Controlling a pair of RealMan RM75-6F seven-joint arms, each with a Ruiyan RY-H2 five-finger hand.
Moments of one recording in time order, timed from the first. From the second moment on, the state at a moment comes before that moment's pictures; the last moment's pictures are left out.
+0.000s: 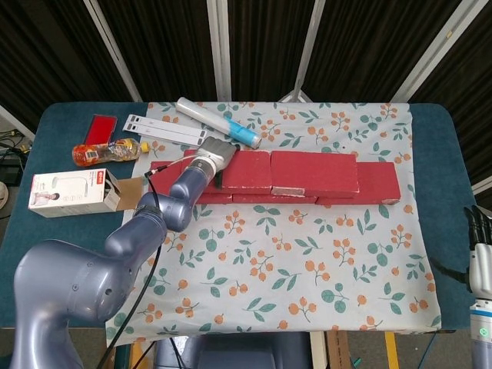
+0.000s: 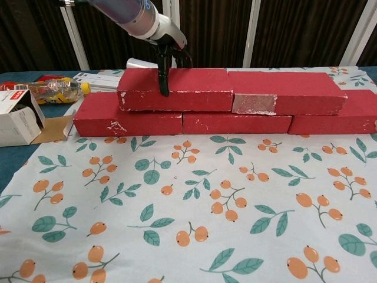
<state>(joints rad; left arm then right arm) -1.89 -1.60 0.51 -0.97 0.00 0.24 0.16 0.07 -1.26 0.18 -1.39 -1.35 1.47 0.22</state>
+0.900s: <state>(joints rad) -1.98 -1.65 0.66 -0.96 -0.03 0.19 0.04 0.07 -1.25 0.19 -1.39 -1.34 1.47 0.23</state>
